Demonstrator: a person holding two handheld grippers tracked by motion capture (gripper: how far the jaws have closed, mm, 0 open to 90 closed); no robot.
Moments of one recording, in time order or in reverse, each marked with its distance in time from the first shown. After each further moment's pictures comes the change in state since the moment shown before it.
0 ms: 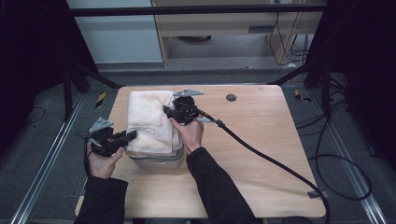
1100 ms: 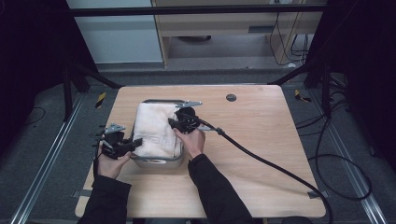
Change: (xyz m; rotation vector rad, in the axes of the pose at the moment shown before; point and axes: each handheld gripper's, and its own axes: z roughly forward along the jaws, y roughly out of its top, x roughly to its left) left arm 0.006 -0.021 0.037 0.148 0.018 0.019; right arm -0.016 -0.045 0.026 0.124 -0.042 0.020
